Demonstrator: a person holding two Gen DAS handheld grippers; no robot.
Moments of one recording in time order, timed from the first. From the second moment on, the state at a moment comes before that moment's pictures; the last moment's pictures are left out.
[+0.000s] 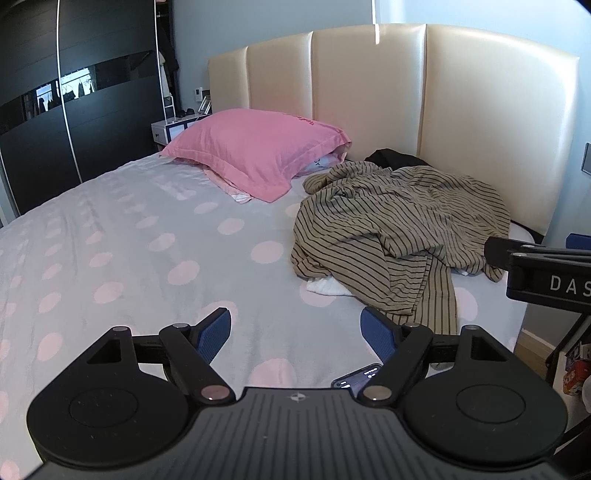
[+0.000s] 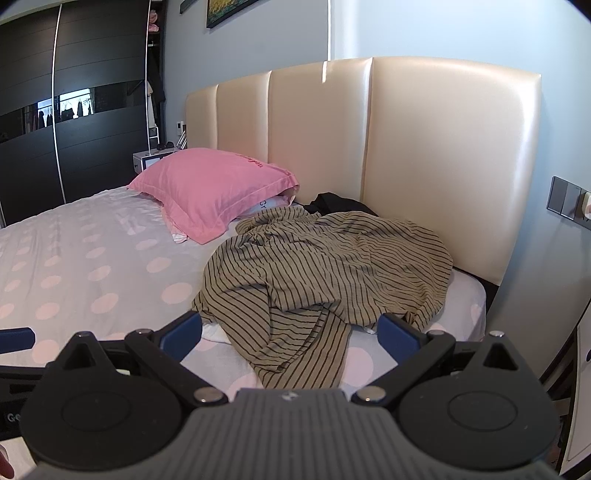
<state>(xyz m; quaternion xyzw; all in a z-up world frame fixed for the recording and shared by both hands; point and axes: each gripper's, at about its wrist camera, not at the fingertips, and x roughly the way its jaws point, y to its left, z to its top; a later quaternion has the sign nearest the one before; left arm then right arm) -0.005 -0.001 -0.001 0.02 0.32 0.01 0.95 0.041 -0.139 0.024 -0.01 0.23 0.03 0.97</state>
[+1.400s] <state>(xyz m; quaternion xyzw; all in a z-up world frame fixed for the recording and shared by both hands) -0.006 -0.001 -0.013 0.03 0.34 0.02 0.94 0.048 -0.140 0.026 -0.01 0.24 0.03 0.97</state>
